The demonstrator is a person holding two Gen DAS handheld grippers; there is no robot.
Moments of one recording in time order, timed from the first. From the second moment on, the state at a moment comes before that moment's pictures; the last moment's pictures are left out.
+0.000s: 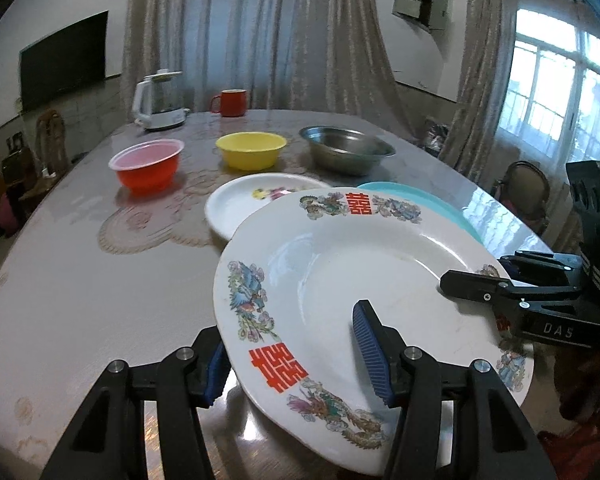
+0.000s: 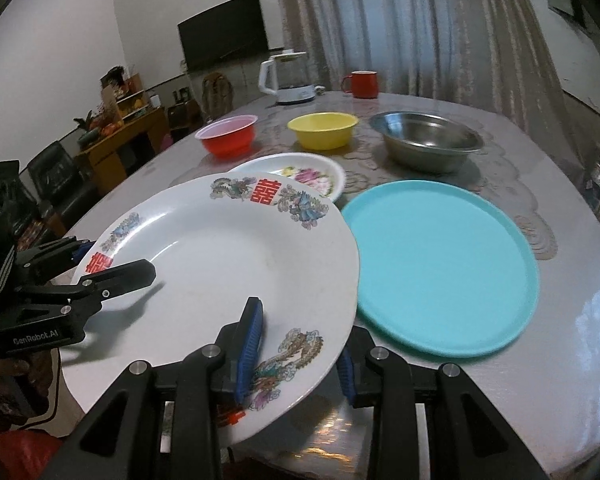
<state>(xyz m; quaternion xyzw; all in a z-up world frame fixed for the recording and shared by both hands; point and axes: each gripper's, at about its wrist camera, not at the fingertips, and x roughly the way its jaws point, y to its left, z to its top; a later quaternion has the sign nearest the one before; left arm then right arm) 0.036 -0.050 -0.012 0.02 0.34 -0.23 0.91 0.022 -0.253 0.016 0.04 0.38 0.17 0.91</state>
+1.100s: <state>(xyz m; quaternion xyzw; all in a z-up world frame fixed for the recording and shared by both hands) 0.135 -0.186 -0.027 0.06 0.37 -0.29 0.88 0.069 -0.375 -0.005 0.12 0.36 0.02 0.92</state>
